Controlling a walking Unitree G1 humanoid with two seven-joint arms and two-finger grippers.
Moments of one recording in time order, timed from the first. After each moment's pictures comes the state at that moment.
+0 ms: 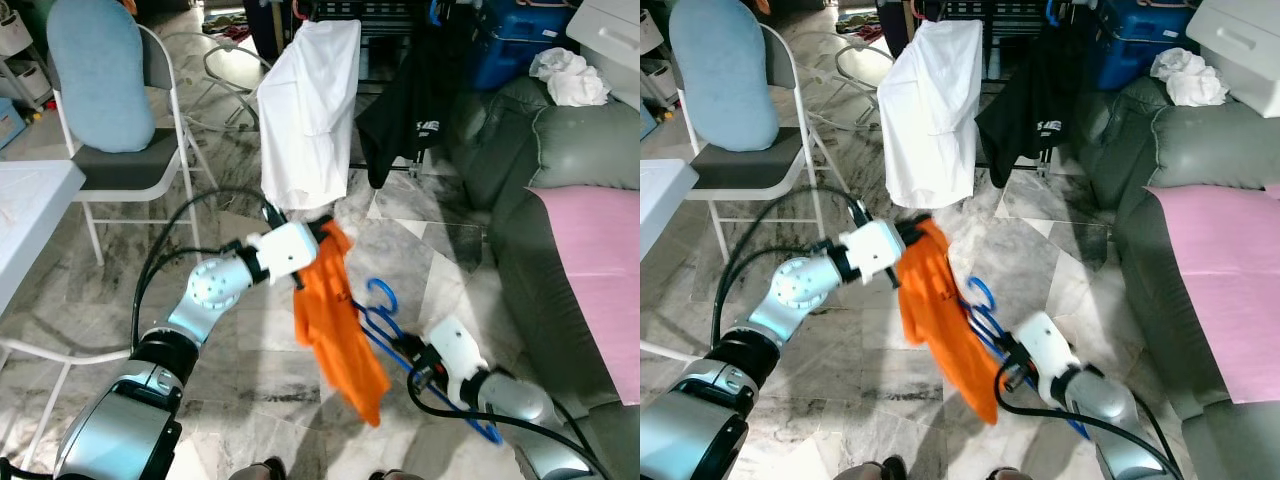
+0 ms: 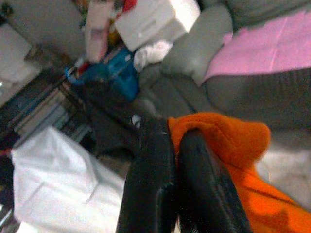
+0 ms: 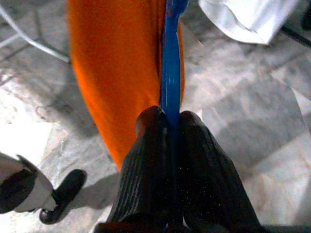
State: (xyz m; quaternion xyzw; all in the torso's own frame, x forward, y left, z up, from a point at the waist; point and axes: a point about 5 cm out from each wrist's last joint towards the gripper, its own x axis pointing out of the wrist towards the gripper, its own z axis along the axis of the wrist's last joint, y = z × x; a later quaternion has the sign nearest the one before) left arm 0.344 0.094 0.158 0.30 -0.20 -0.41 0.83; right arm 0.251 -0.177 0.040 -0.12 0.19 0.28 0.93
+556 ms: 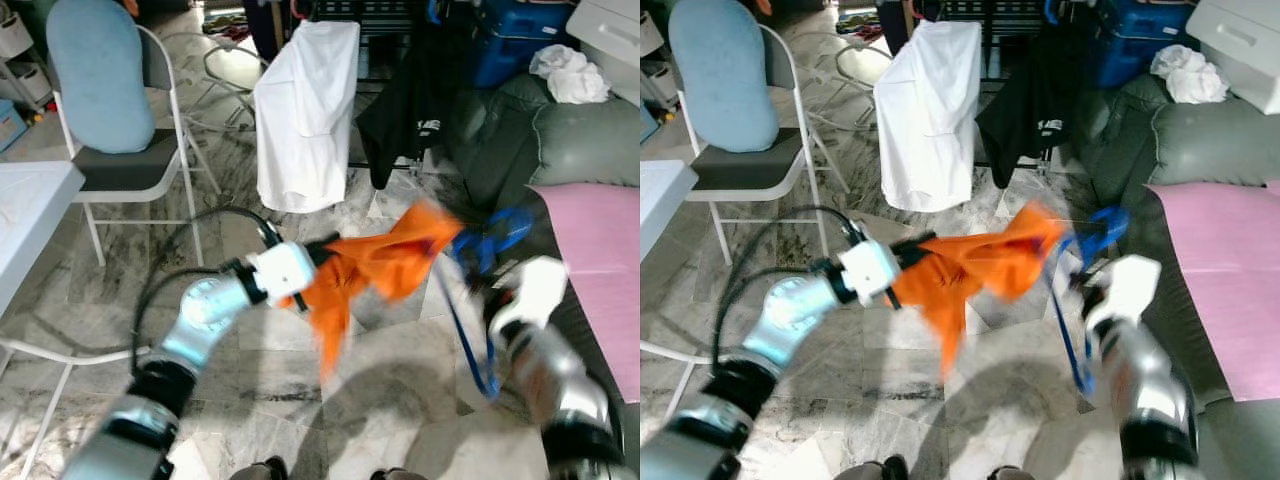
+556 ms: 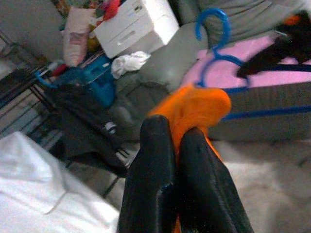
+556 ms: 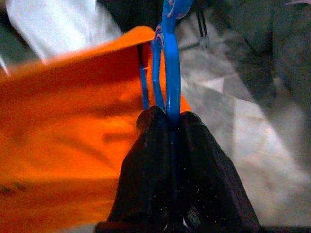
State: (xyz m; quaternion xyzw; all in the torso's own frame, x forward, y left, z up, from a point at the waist) left arm 0.317 0.087 0.132 0.26 -0.18 -0.46 0.83; right arm 0.319 -0.244 0.093 0.20 0.08 -0.03 0.97
